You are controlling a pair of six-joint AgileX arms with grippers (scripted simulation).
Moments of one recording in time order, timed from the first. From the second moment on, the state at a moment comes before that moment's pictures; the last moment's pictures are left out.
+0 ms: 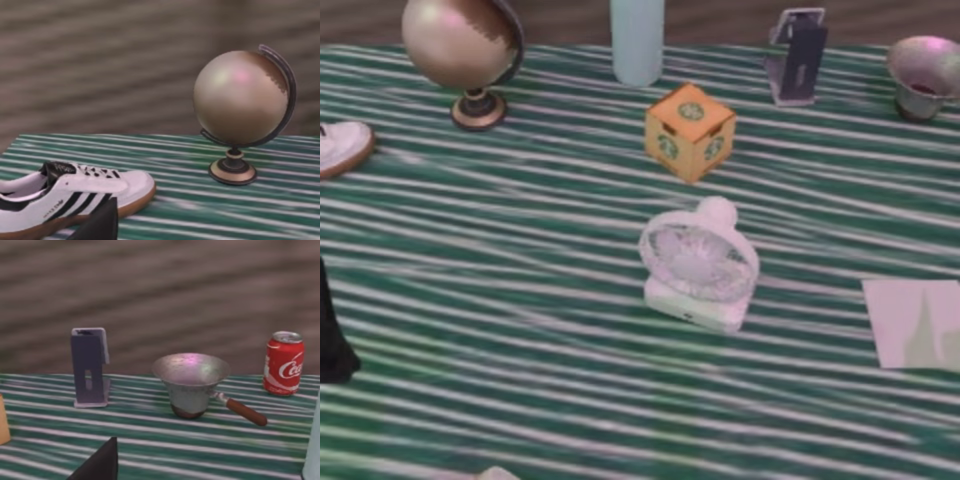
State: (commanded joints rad) left arm 0.00 0.00 0.00 0.00 0.00 0.00; right arm 0.00 0.00 0.00 0.00 0.00 0.00
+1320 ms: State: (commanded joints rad) left arm 0.00 0.00 0.00 0.00 0.00 0.00; right arm 0.48 1.61 1.69 -1.12 0.00 -0.35
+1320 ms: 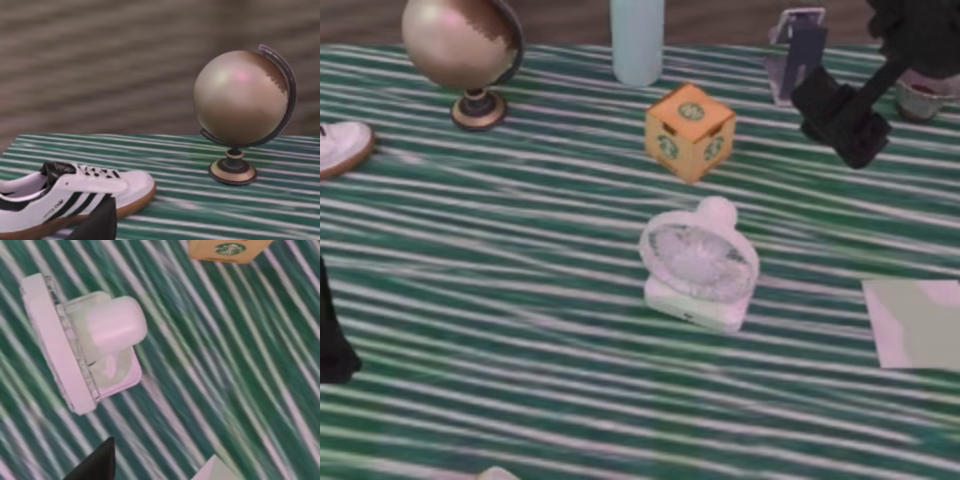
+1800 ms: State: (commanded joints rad) left arm 0.00 0.00 0.00 0.00 0.00 0.00; right arm 0.65 2.21 2.27 -1.54 0.00 -0.48
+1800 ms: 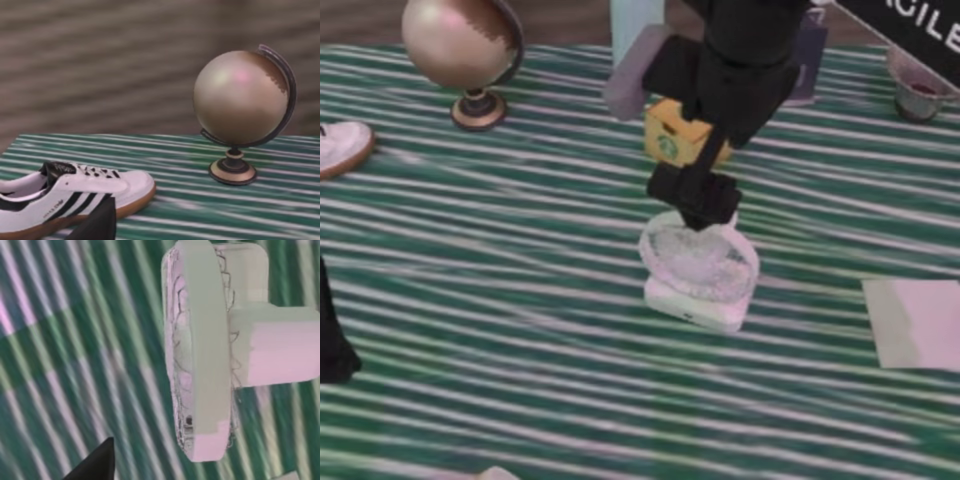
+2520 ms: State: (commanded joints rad) left arm 0.00 0.00 0.00 0.00 0.00 0.00; right arm 0.68 2.30 2.32 -1.58 0.00 -0.50
